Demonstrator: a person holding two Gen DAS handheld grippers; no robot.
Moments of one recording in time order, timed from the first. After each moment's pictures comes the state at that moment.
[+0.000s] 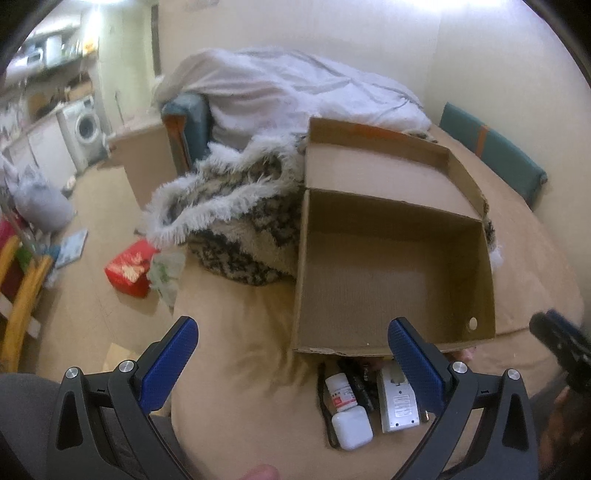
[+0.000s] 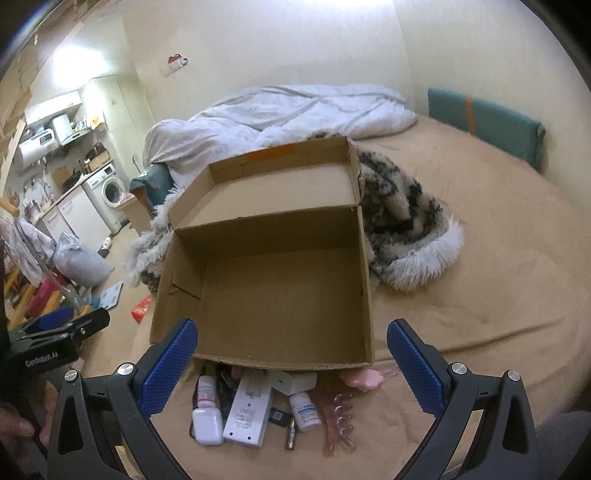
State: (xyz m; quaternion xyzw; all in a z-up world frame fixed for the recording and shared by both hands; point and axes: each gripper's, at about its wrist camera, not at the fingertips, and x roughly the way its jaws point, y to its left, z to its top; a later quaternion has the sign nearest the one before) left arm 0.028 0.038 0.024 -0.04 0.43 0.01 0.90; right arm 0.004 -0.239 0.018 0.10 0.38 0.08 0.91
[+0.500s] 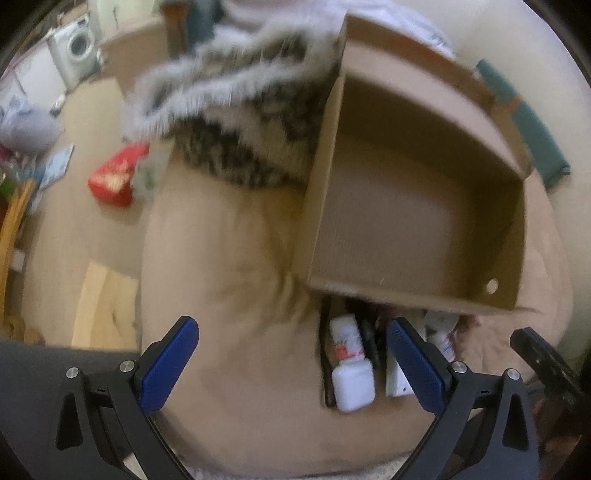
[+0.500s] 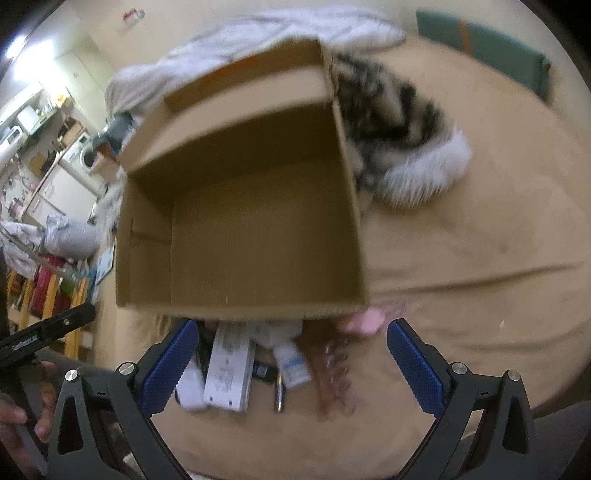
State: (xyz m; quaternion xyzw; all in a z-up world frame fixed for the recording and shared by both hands) left arm 0.053 0.048 -0.053 -0.10 0.58 0.02 0.81; right arm 0.035 -0.243 -0.051 0.13 0.54 0.08 0.83
